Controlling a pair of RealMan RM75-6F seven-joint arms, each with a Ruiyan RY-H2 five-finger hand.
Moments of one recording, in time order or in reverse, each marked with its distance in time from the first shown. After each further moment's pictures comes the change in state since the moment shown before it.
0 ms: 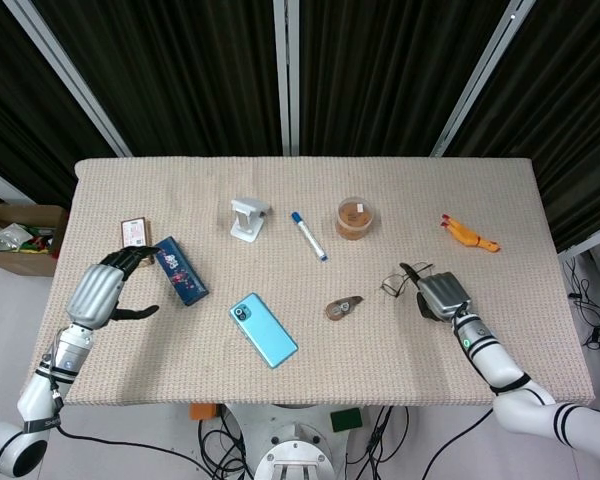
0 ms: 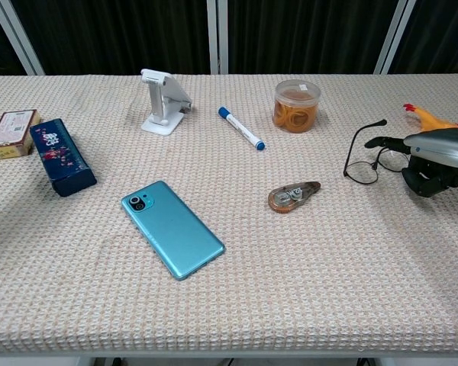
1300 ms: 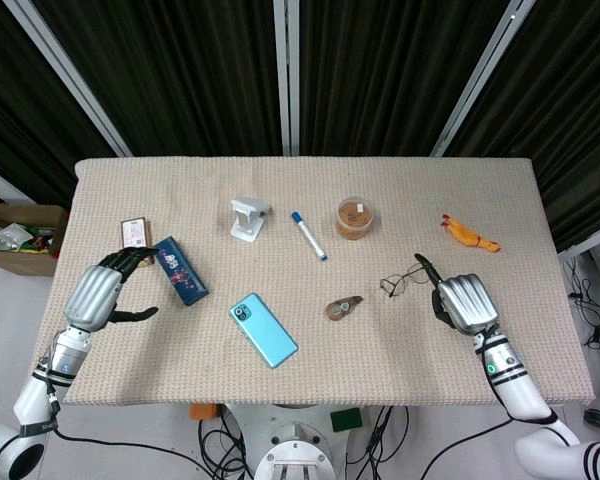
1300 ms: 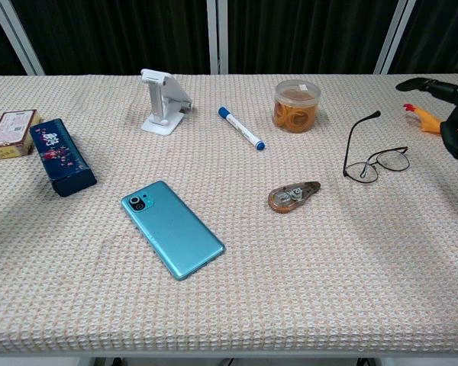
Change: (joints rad) left arm 0.008 0.012 0.006 -0.013 0.024 0.020 -0.007; right arm -0.157 0.099 -0.040 -0.189 -0.221 0.438 0.018
